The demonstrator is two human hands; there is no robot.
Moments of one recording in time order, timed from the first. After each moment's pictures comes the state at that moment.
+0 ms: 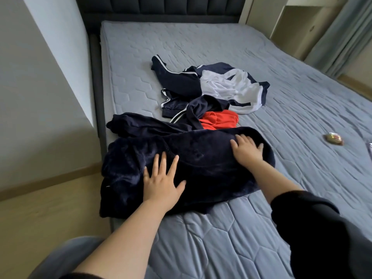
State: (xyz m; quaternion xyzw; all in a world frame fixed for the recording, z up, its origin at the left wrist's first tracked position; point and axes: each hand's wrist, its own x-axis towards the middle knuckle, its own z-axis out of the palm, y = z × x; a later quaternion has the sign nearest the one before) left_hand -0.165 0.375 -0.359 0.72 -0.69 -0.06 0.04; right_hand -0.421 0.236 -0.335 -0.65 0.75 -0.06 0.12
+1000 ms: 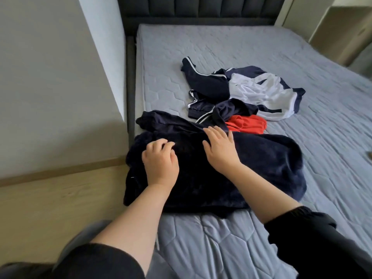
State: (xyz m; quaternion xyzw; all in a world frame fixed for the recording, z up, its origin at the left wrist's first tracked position) left_hand -0.123 0.365 -0.314 0.74 -0.56 0.05 0.36; right_hand -0.285 0.272 -0.312 -0.83 0.51 -0.21 0.08
